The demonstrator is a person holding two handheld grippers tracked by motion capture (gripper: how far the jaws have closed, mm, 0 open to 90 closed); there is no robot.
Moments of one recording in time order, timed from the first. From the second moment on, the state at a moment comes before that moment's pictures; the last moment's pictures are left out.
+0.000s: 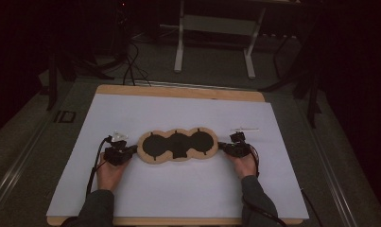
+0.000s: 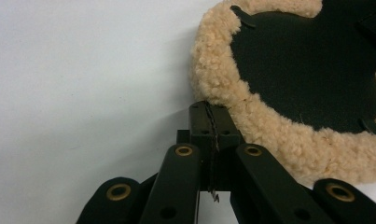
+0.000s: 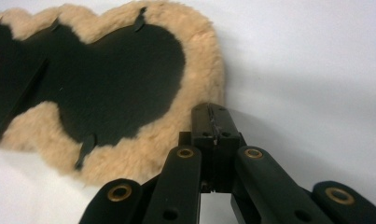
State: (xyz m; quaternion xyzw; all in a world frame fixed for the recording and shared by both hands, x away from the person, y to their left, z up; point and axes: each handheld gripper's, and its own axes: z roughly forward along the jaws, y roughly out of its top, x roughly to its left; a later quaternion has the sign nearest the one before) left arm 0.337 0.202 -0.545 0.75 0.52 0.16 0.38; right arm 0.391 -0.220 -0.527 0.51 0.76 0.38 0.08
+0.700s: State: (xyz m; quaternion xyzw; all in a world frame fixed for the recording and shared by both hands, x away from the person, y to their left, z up) left arm 0.339 0.202 -0.546 0.75 0.52 0.16 0.38; right arm 0.415 -0.208 -0.518 0.55 0.72 0.40 0.08
